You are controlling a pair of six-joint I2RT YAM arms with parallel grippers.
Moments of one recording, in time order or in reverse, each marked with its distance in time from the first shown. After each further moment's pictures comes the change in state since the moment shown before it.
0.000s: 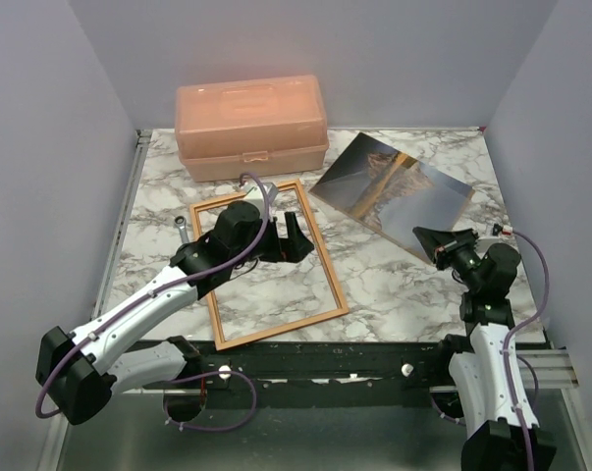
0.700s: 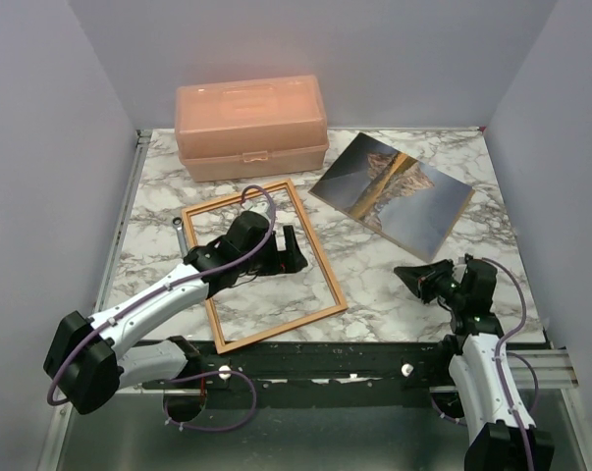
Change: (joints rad) left arm 0.010 0.037 -0.100 -0.079 -0.040 -0.116; right arm 0.048 -0.083 -0.160 -0.257 -0.064 -0.007
